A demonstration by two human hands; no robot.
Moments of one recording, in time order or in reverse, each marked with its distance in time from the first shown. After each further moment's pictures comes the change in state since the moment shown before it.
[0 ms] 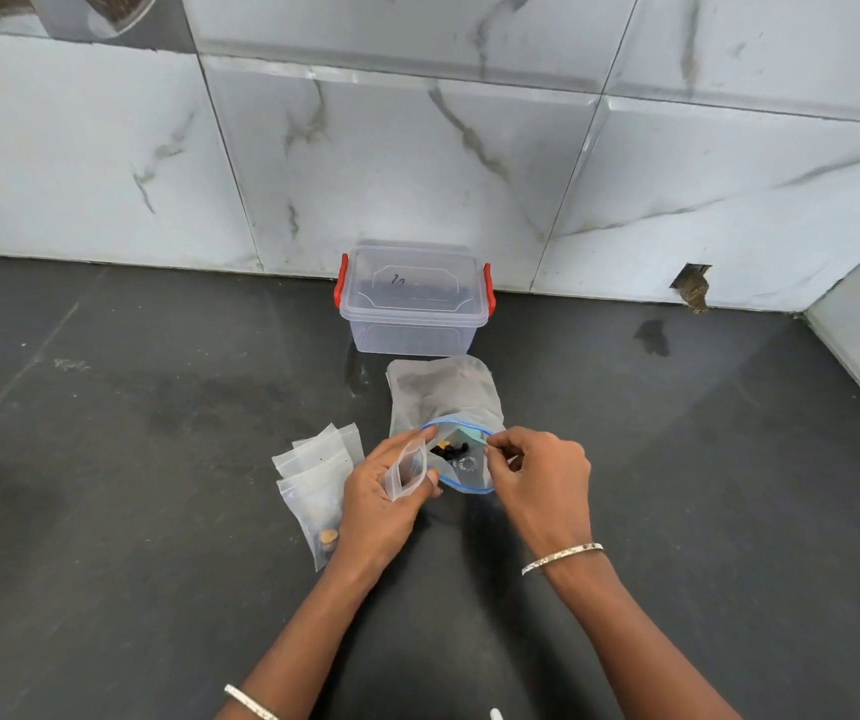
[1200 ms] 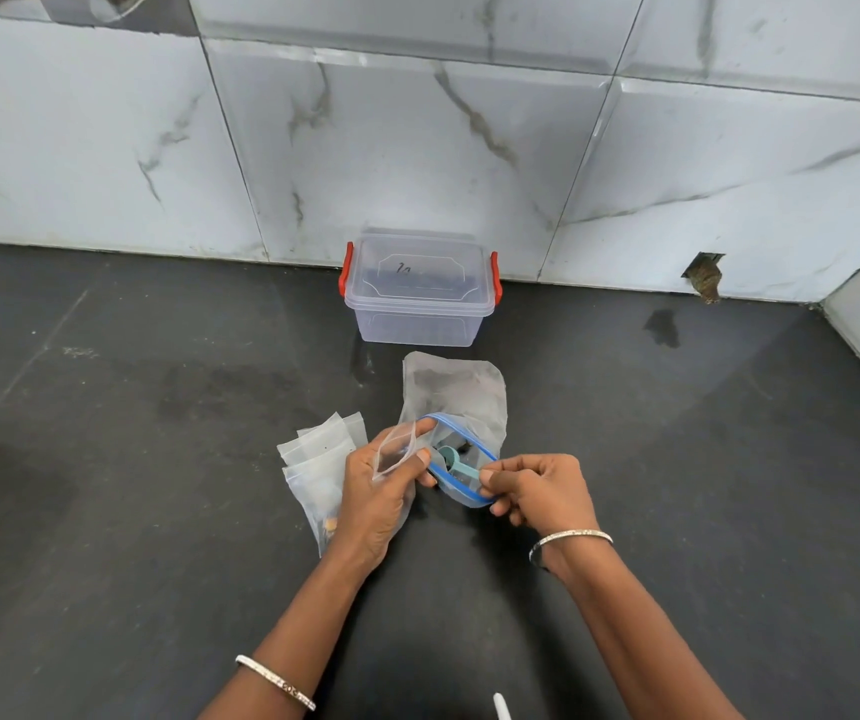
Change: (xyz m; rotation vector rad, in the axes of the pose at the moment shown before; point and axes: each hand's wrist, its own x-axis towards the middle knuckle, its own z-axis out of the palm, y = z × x) left_hand 0.003 -0.003 -0.002 -0.347 0.000 -0.151; right_hand -0.009 0.014 0.004 0.725 -0.349 0.644
